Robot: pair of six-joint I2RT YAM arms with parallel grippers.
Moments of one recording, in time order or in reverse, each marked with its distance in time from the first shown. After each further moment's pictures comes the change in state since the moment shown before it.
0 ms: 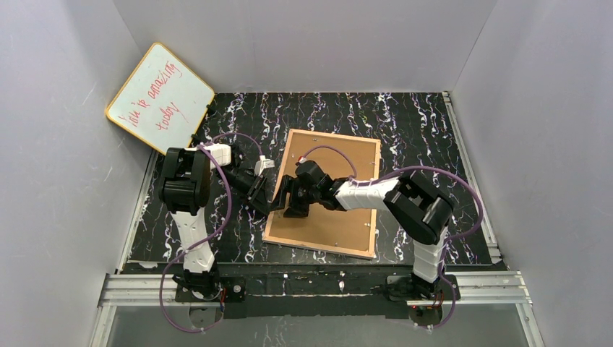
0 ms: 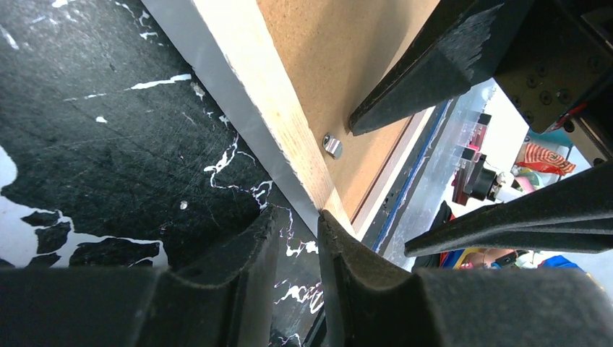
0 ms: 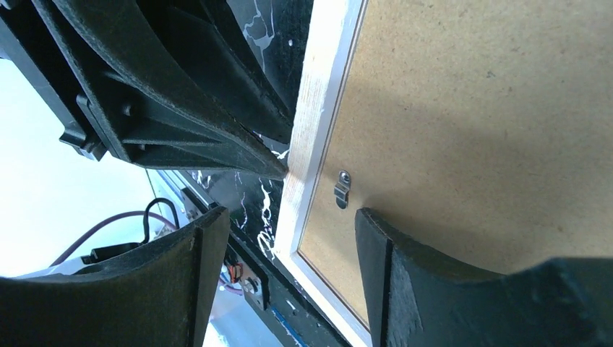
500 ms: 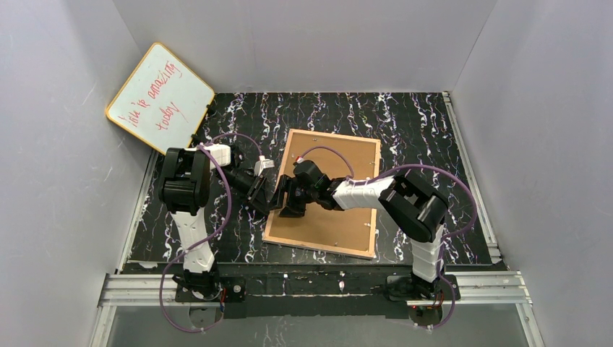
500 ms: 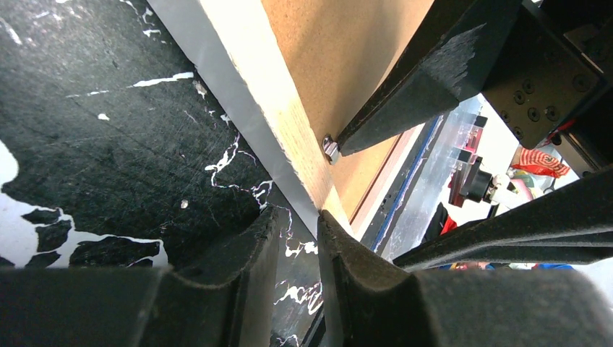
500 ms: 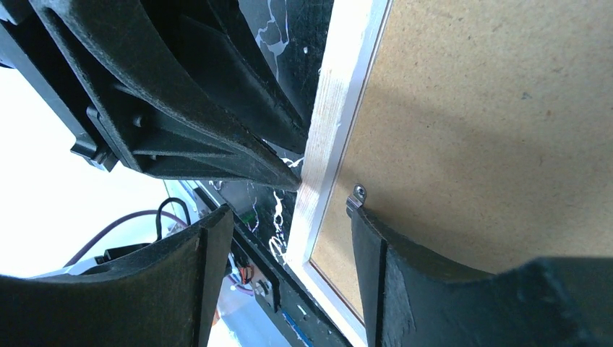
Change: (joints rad) left arm 0.002 0.000 -0.008 0.014 0.002 -0.015; right arm 0.001 0.042 0.023 0.047 -0.034 0.034
